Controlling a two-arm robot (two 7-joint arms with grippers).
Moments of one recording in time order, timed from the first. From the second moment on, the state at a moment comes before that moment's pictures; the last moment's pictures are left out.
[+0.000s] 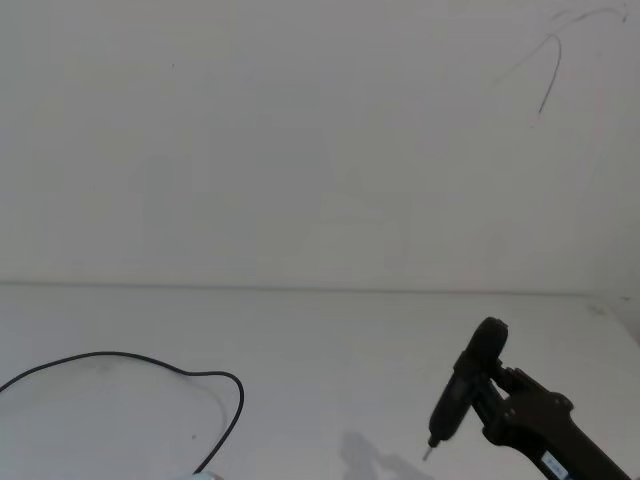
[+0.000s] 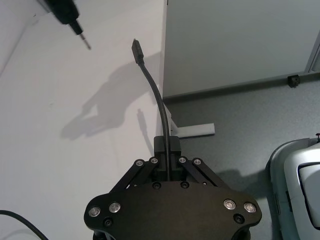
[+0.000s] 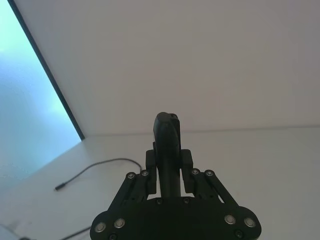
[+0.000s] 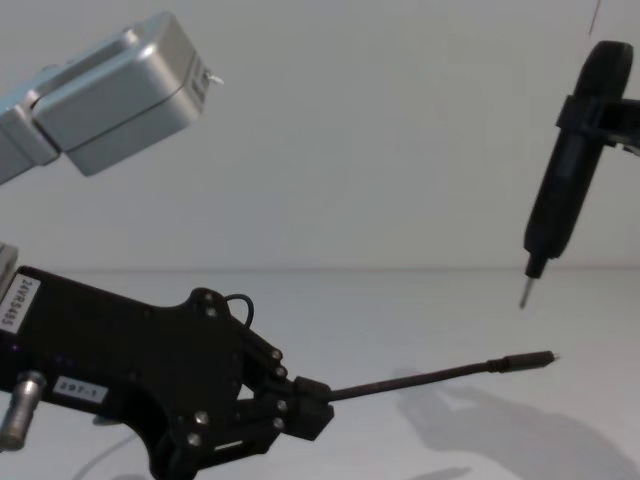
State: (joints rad) left arm -0.39 0.79 0.65 -1.83 -0.24 0.07 -0.83; right arm -0.06 0.37 -0.16 -1.96 0.68 0.19 0.22
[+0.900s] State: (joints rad) left arm -0.38 0.78 0.61 -1.83 -0.20 0.11 -0.70; right arm -0.10 0.46 -0.13 -2.07 0.72 0.25 0.22
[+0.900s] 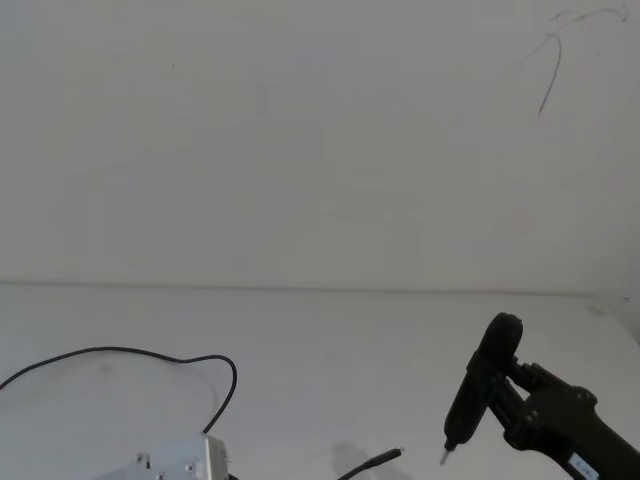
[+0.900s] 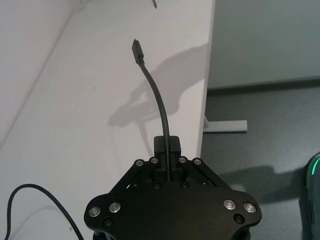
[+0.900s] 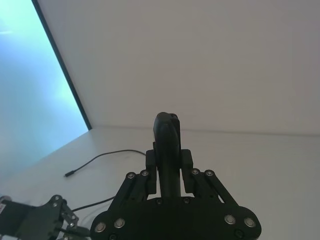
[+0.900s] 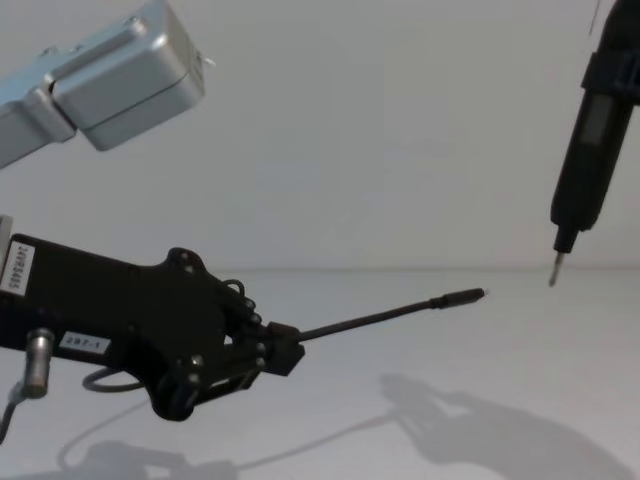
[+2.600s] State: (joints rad) left arm -0.37 0.77 0.60 -1.83 -0.19 0.11 -0.68; right arm 0.07 0.39 -0.25 -1.91 0.74 0.21 0.19
